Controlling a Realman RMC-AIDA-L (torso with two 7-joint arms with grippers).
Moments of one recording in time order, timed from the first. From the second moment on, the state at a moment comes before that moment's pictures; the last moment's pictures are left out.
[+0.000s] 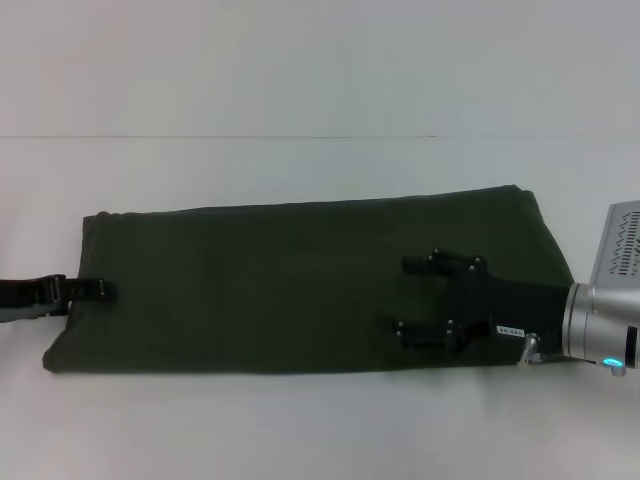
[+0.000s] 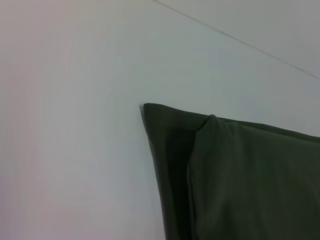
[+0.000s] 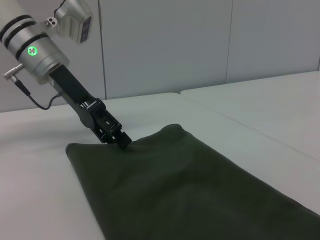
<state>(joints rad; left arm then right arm) -0.56 -1.94 0.65 0.60 2.36 1.16 -2.32 0.61 2.10 -0.80 -0.37 -1.86 -1.25 0.96</state>
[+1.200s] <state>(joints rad) -0.60 -1.99 0.66 0.60 2.36 1.17 -2.32 0.62 2.10 -0.80 -0.36 -1.86 -1.24 0.96</state>
